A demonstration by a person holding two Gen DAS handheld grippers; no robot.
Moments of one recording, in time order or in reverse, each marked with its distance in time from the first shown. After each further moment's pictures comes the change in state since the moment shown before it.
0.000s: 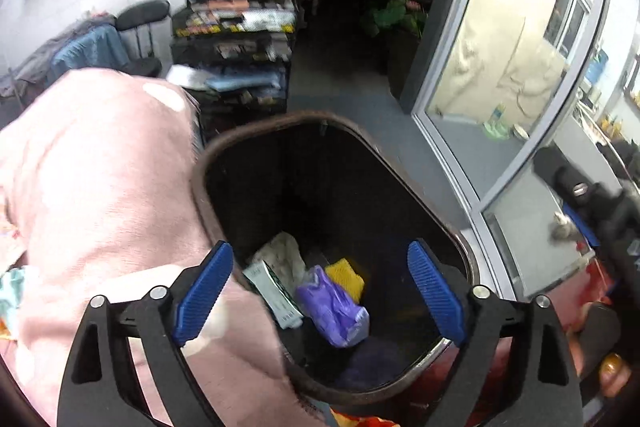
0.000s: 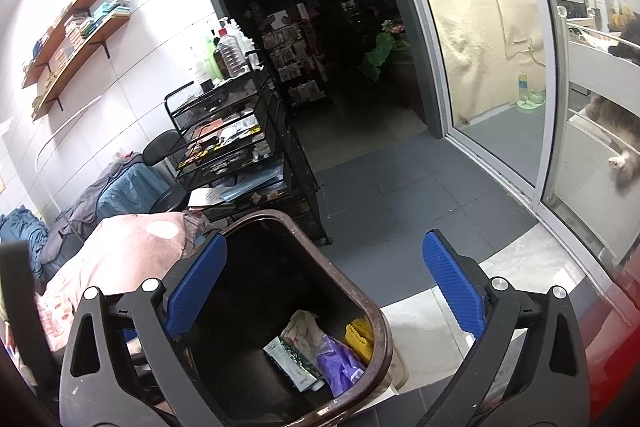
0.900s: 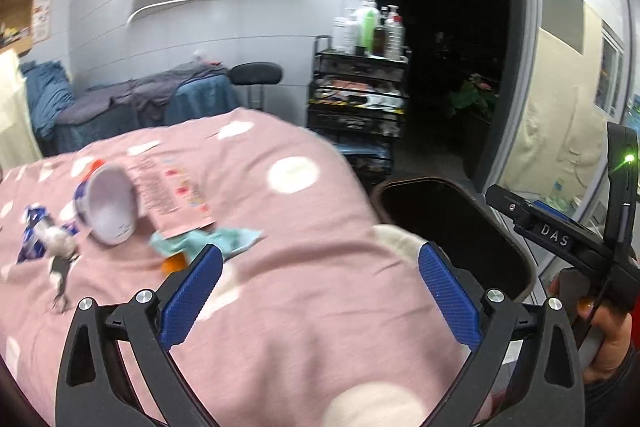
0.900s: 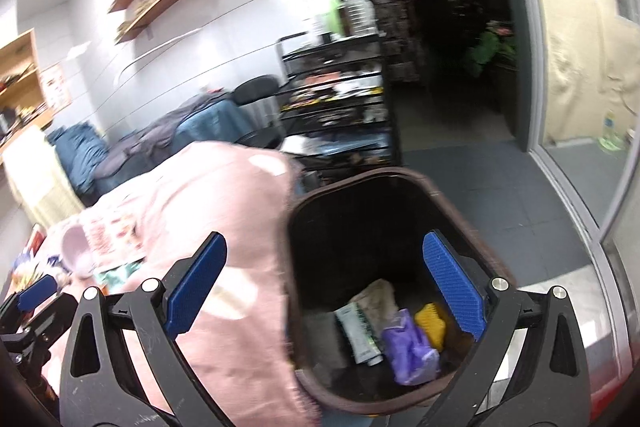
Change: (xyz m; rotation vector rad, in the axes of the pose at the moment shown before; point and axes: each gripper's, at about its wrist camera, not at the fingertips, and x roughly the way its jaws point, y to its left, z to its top) left arm -0.143 0.094 -0.073 -0.129 -0.278 0.273; right arm -0.009 0.113 -0.045 -0.263 0.116 0.292
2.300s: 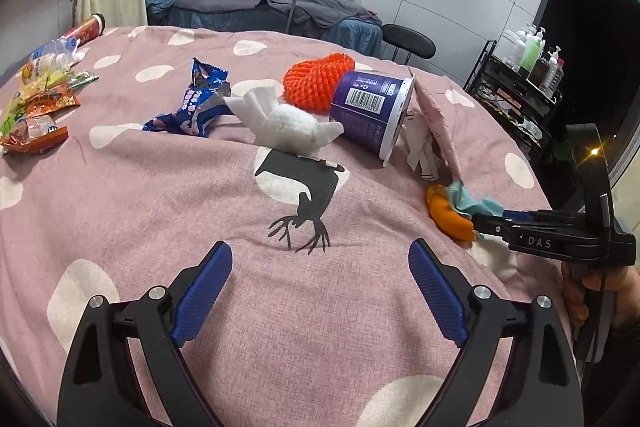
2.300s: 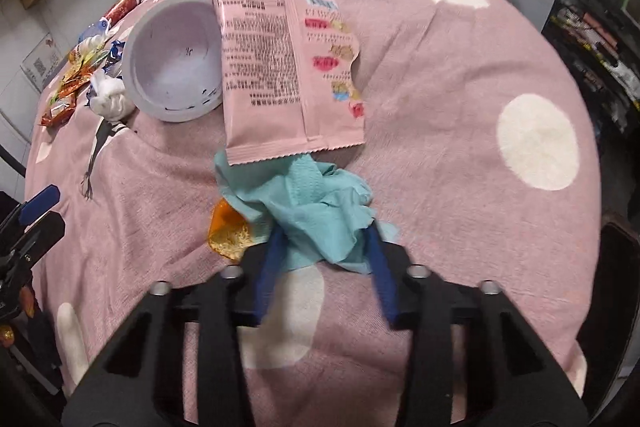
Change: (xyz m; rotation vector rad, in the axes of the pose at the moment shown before) left arm -0.028 0.223 -0.056 -0.405 0.150 0.230; right arm 0.152 0.257 -0.054 -0.581 0.630 0.359
